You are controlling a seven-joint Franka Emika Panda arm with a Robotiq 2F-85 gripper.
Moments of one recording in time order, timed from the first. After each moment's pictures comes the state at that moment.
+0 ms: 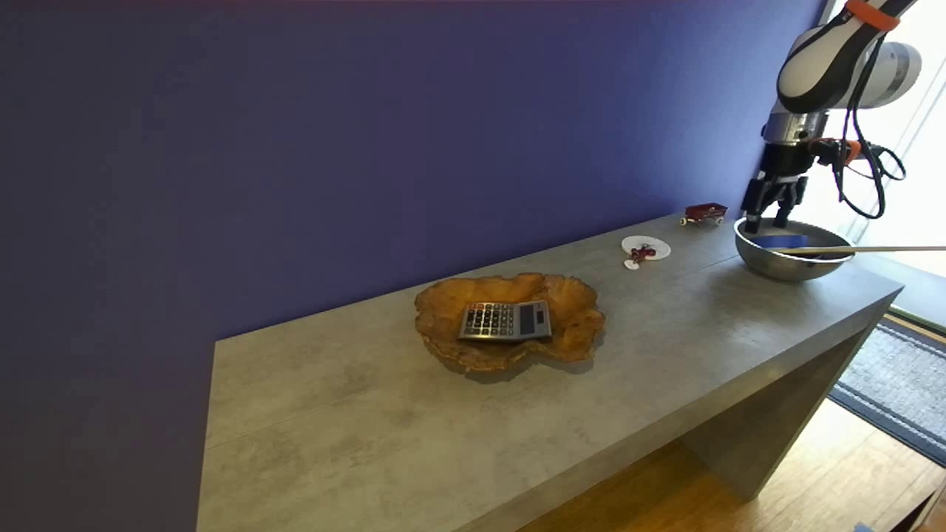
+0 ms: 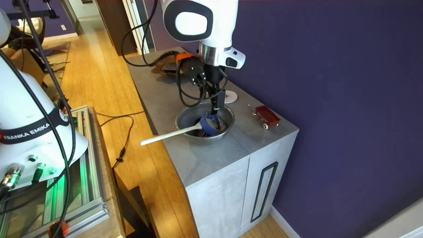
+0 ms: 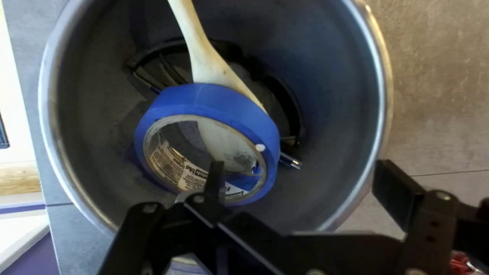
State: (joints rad) arm -0.14 0.30 -0.08 -2.38 0.14 2.54 -0.23
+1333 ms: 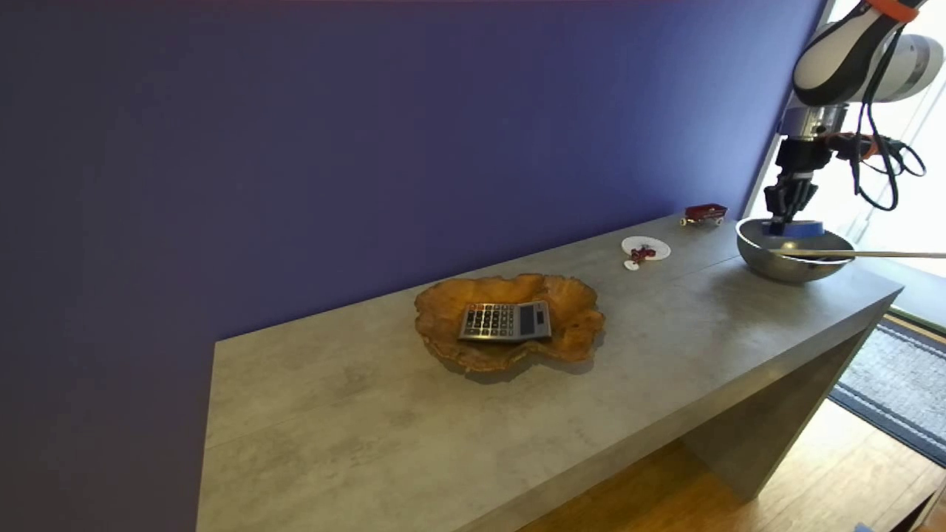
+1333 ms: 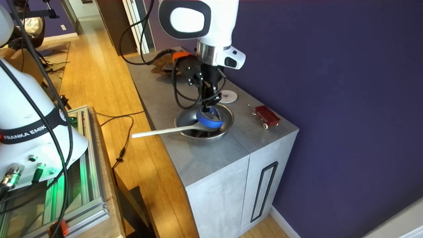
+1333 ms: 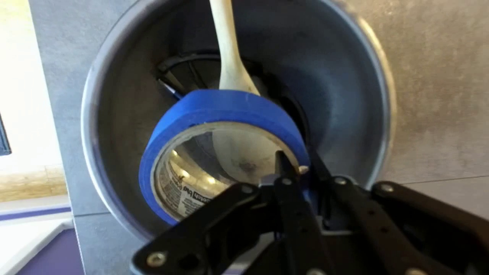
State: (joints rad) arm -0.19 0.23 -0.07 -2.43 0.14 2.51 -0.27
